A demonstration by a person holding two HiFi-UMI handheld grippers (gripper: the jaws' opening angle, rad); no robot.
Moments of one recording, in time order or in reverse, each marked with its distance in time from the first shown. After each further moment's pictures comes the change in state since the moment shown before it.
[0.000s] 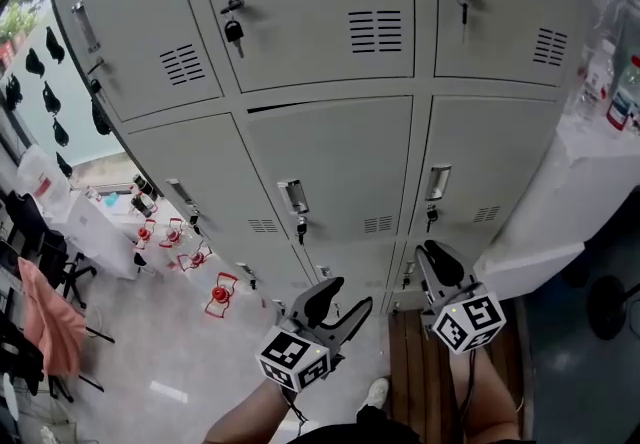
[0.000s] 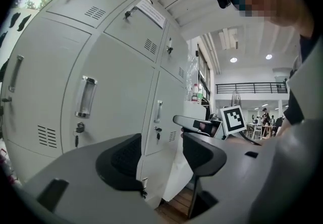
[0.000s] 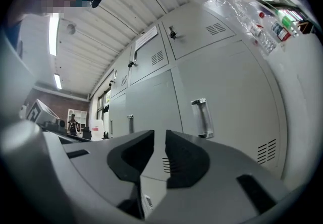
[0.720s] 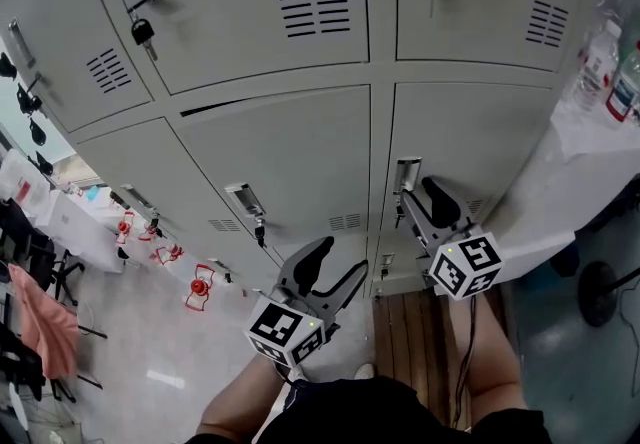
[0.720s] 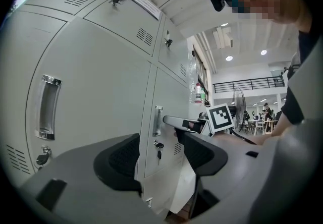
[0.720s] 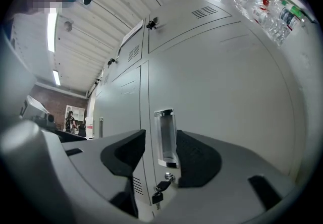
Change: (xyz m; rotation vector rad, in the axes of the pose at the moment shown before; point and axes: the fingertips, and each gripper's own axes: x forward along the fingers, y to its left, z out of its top) left arm 0.095 0.007 0.034 0.070 -0.049 -0.011; right arm 0.066 -0.100 0.033 -0.034 -0.004 -0.001
